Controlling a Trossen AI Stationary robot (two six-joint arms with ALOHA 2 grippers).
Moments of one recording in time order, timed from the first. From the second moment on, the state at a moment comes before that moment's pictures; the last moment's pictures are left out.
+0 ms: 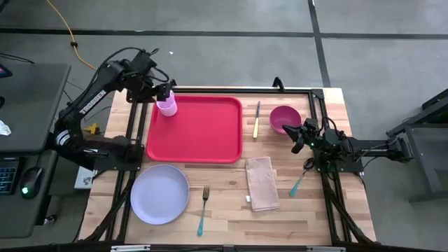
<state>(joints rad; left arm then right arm) 0.86 1.19 1.36 -1.35 0.12 -0.72 -0.05 0.14 0.01 0.09 0.45 0.49</state>
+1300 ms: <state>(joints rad) -0.03 1.15 1.36 -1.26 -0.17 -1.24 -0.05 0.14 0.01 0.07 0.32 0.44</state>
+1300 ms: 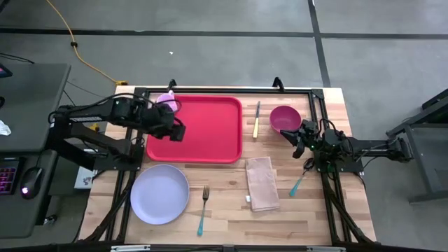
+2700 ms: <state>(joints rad) -0.49 1.30 1.27 -1.56 -0.11 -1.42 -0.05 0.14 0.01 0.07 0.30 0.44</state>
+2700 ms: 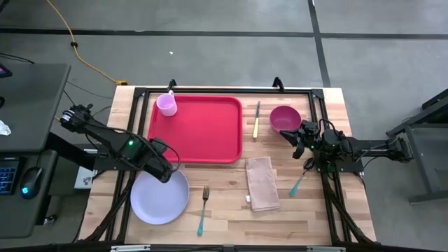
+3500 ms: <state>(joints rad) -0.44 1.22 0.96 -1.42 -0.08 -1.28 -0.05 0.14 0.01 0.07 0.29 0.45</state>
